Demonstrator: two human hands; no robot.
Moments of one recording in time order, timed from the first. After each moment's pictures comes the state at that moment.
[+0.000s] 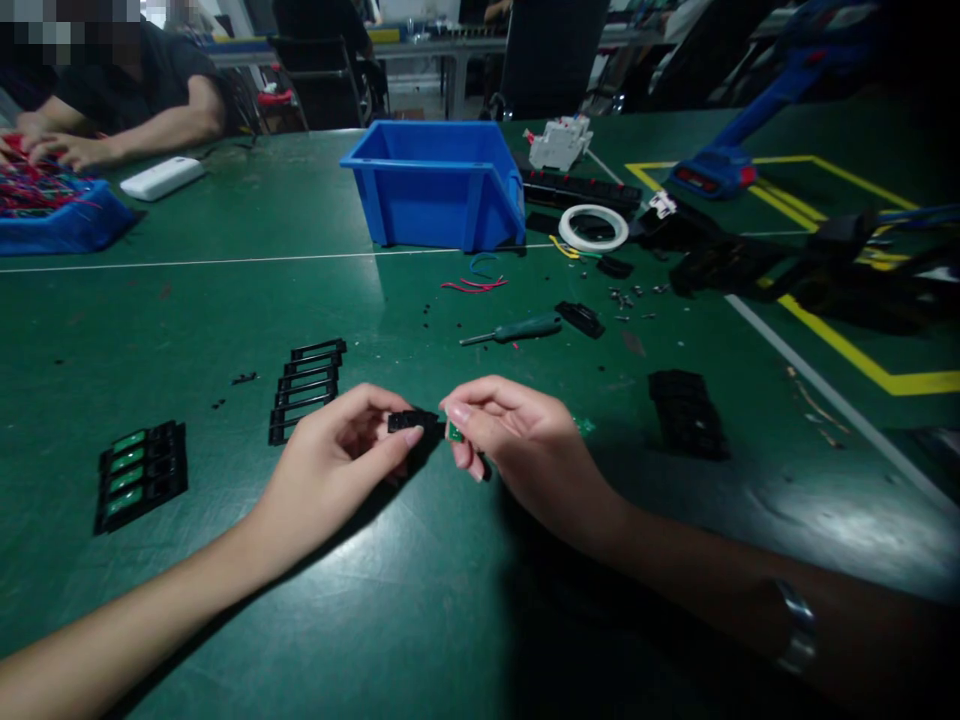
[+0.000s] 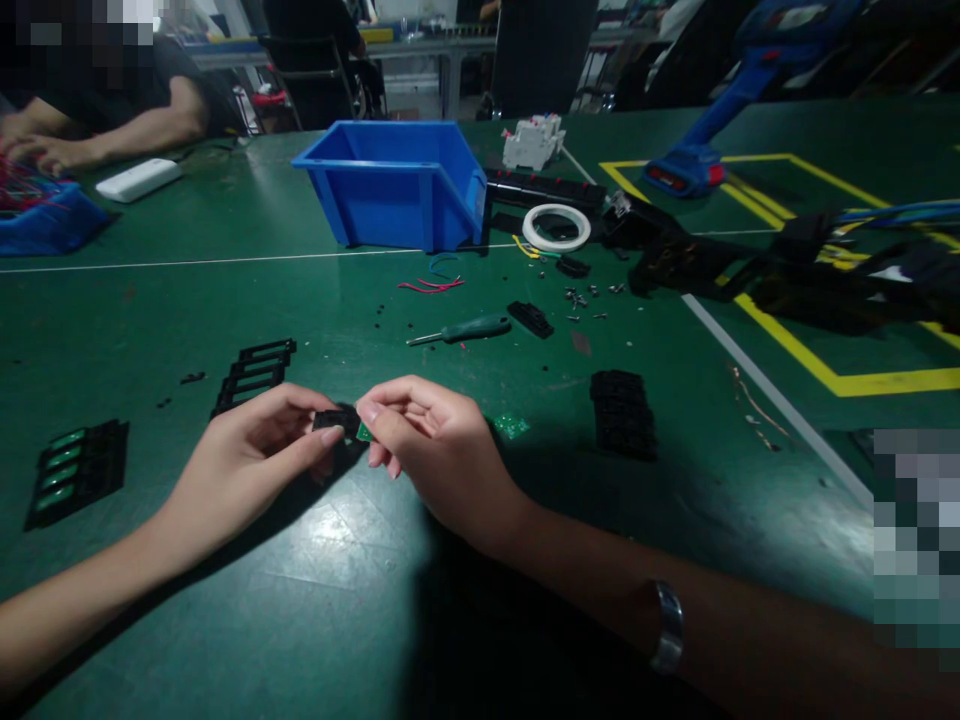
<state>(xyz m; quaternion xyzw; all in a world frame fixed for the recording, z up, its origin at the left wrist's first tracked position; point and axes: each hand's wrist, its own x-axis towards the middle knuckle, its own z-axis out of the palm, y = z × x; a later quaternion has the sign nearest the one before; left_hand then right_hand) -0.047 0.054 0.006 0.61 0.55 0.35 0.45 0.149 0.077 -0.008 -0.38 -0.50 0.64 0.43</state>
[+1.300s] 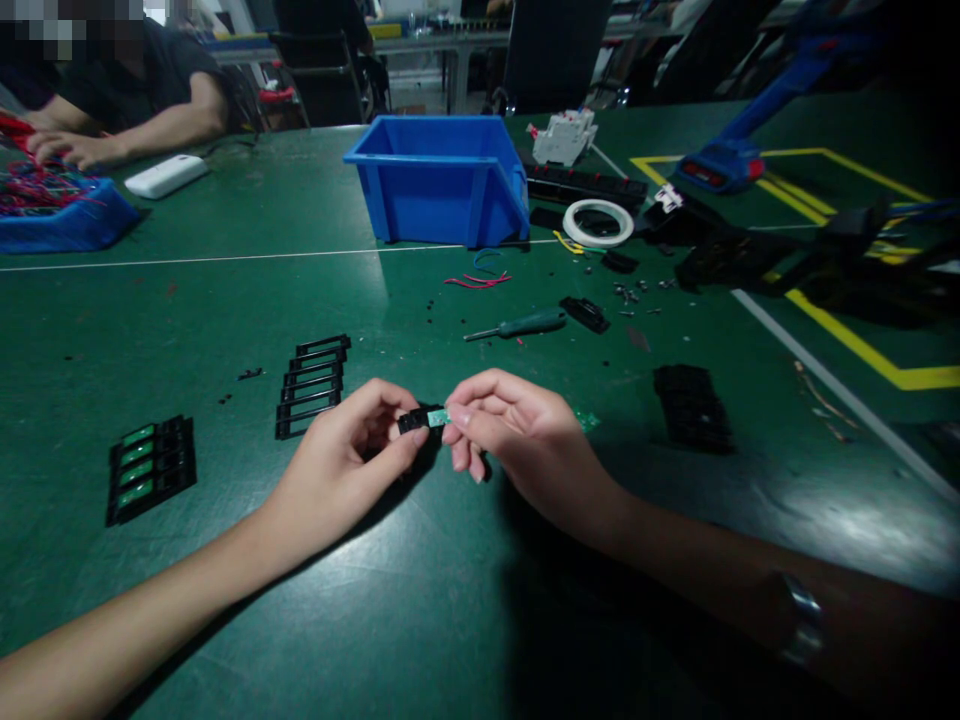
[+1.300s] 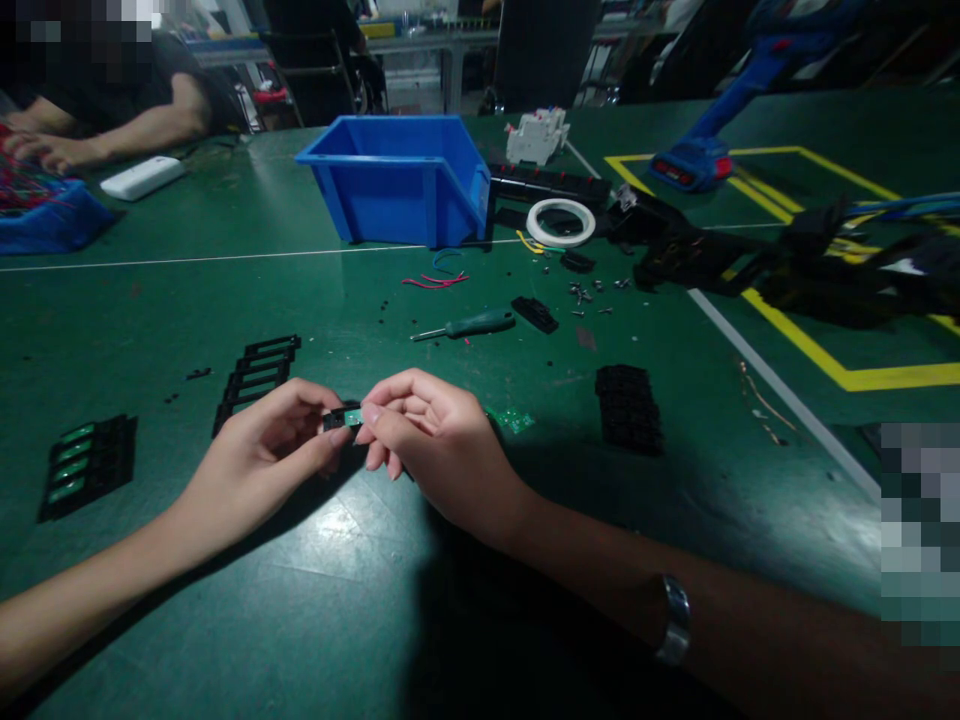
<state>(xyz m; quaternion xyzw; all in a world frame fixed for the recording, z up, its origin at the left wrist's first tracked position) -0.050 0.052 0.001 0.65 0.53 0.33 0.43 0.148 0.076 -0.007 -0.36 -0.49 0.67 0.42</state>
